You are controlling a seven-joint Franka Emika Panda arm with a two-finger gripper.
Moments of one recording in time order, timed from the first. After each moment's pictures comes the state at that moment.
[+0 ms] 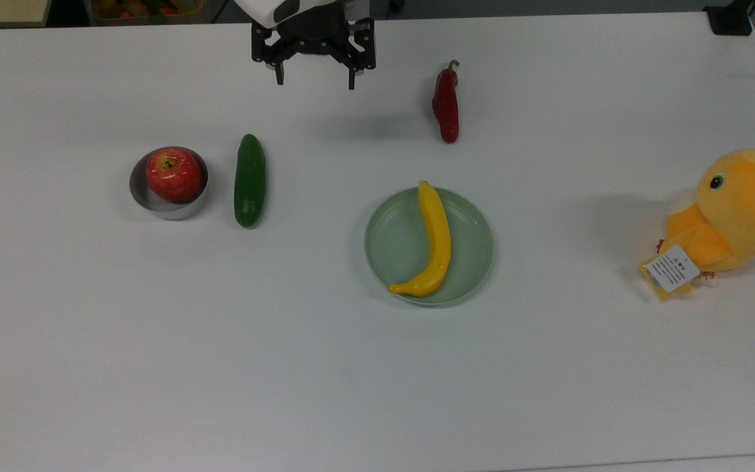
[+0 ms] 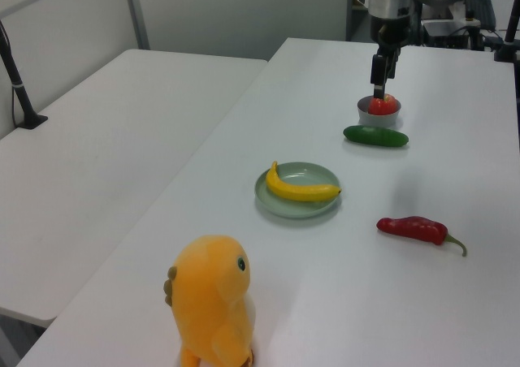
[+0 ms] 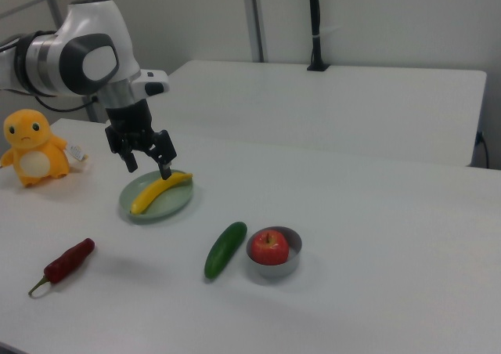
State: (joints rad) arm 0.12 0.02 0.00 -1.85 -0.05 1.88 0.10
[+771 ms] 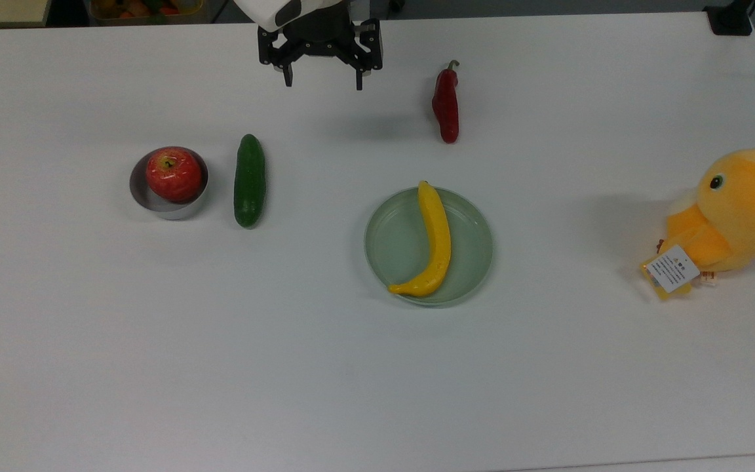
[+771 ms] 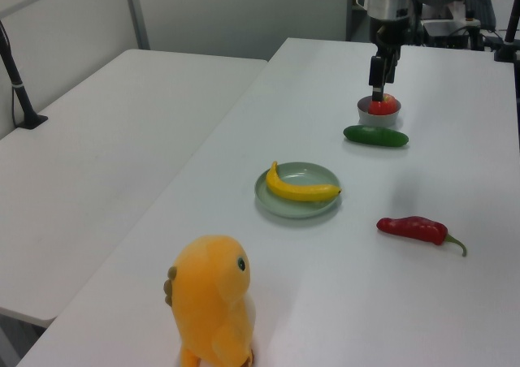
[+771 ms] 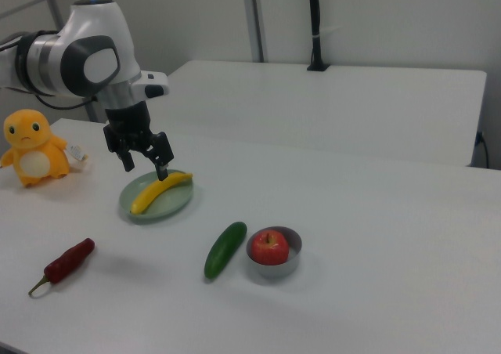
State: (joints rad) arm 0.12 0.03 0.00 -1.85 -0.01 1.88 0.10
